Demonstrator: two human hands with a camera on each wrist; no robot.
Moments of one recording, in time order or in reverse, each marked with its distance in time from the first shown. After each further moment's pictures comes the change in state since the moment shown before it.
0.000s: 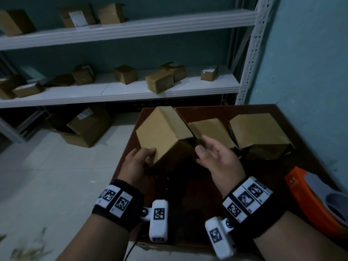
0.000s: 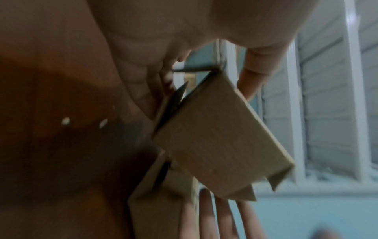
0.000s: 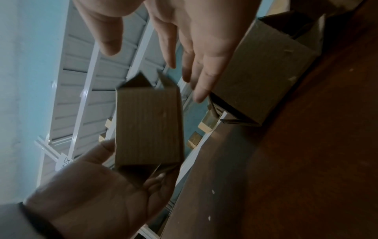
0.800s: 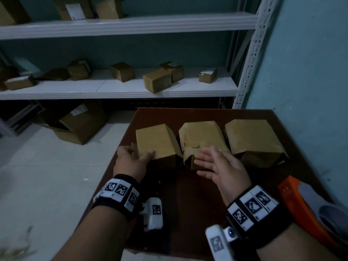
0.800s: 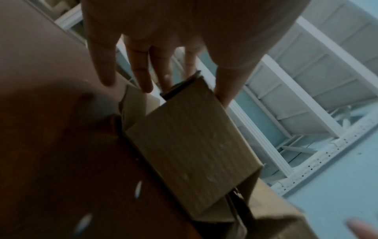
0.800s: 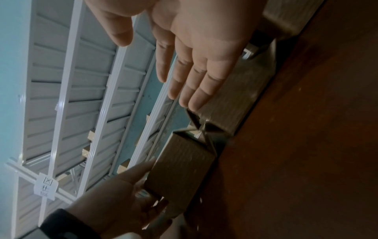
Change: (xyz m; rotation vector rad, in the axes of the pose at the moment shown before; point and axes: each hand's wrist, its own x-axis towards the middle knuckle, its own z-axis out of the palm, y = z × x) left_hand 0.034 -0.005 0.014 0.747 0.455 0.202; right_hand 0.015 0.009 -0.027 0.095 0.054 0.104
